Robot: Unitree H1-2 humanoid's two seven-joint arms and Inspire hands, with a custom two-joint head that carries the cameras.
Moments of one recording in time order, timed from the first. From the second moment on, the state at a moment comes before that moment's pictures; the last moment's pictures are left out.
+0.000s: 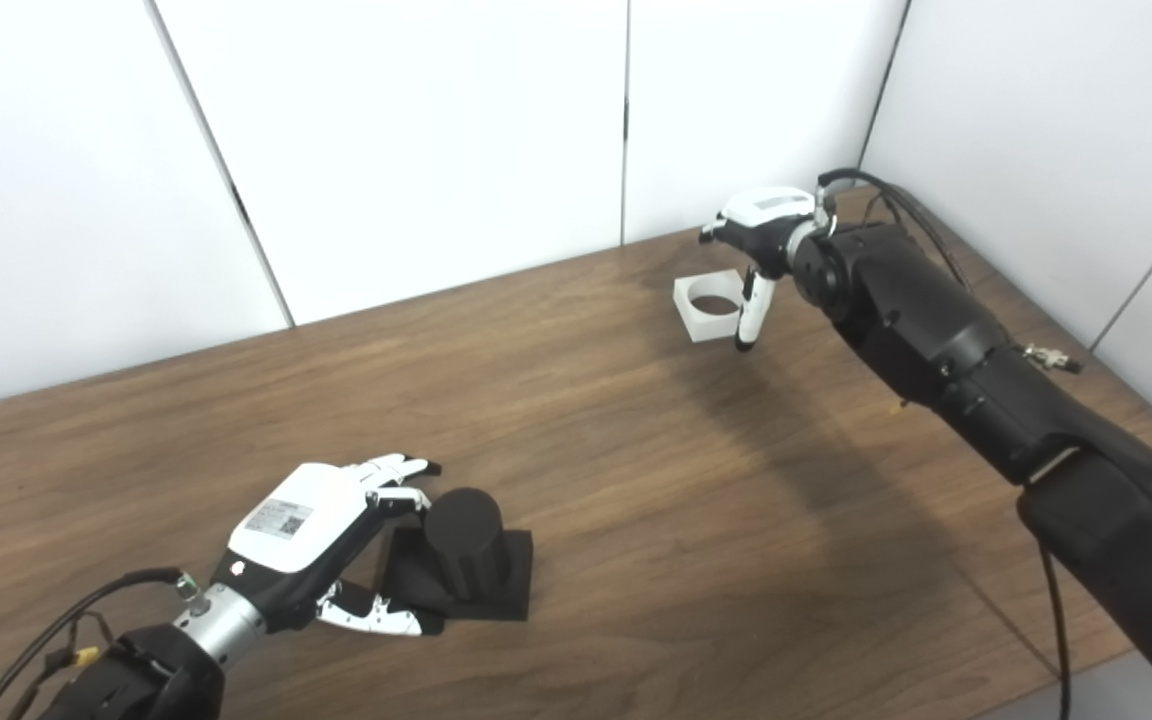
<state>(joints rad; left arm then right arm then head) -0.38 0.47 -0.64 0.08 0.72 -0.28 -0.16 -0.64 -0.66 0.34 0.29 -0.91 0.38 0.58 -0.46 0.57</state>
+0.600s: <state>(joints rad) -0.36 0.47 -0.63 0.01 0.72 -0.22 -0.21 -0.66 -0.63 0.37 0.36 -0.90 0.37 0.54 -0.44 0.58</state>
